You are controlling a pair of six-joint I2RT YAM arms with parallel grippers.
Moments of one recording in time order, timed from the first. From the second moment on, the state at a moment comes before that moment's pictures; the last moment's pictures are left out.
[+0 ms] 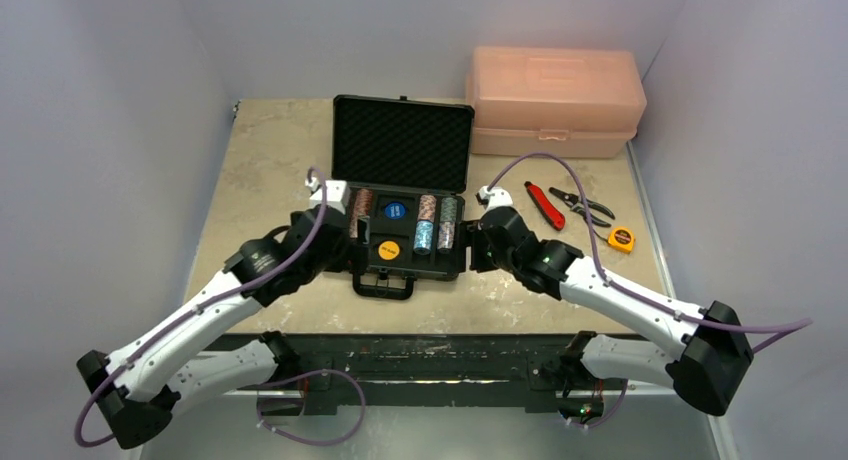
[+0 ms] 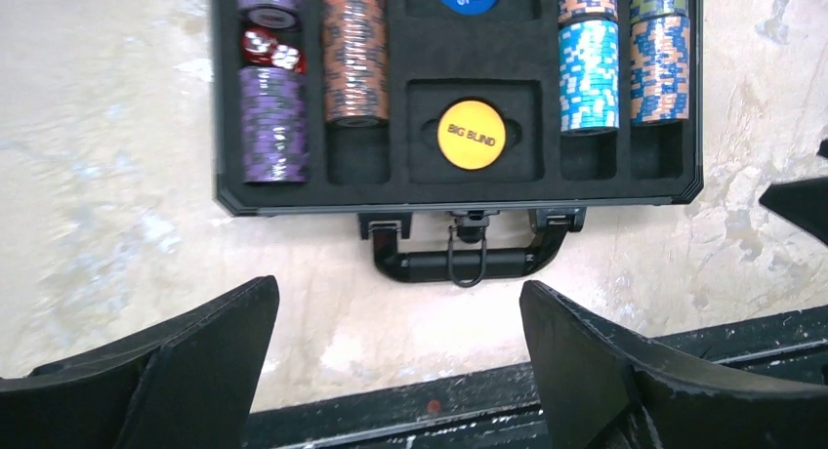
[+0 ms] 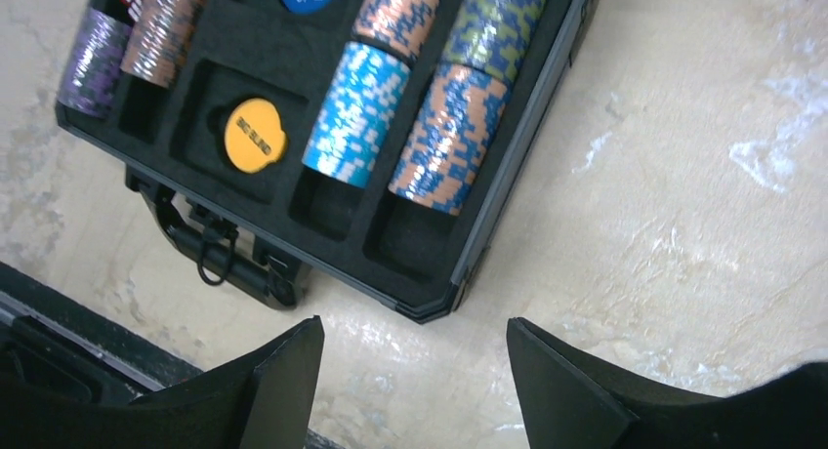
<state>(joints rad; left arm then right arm) -0.79 0.94 0.94 -0.82 -0.39 -0.56 0.83 1.12 0.75 -0.36 0.16 0.59</state>
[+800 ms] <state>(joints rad) -0.75 0.86 1.00 -1.02 -0.52 -0.33 0.60 1.37 1.11 -0.33 0.25 0.40</state>
